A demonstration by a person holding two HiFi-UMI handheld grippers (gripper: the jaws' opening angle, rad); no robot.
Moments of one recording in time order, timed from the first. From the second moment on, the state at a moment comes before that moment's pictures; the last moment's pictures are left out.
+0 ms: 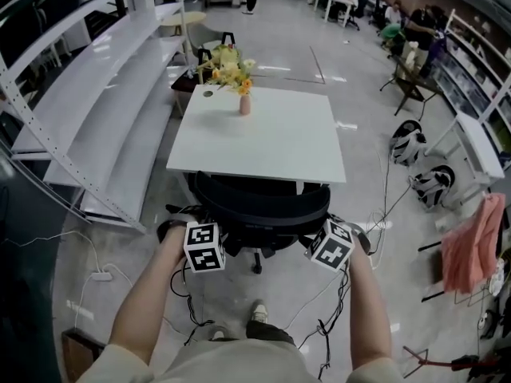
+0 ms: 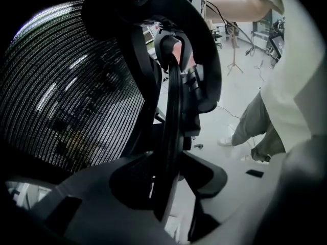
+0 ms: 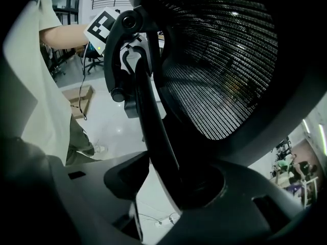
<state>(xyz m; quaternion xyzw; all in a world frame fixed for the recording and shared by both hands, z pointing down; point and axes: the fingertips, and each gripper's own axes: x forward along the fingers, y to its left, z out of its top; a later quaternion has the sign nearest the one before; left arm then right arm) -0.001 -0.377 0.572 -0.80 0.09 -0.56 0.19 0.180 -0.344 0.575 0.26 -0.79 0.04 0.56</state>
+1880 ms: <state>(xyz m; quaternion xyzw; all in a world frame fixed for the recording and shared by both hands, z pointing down) -0.009 -0.552 0.575 -0.77 0.15 -0.58 0.20 0.174 -0.523 0.572 0.24 -0.80 -0.01 0.55</state>
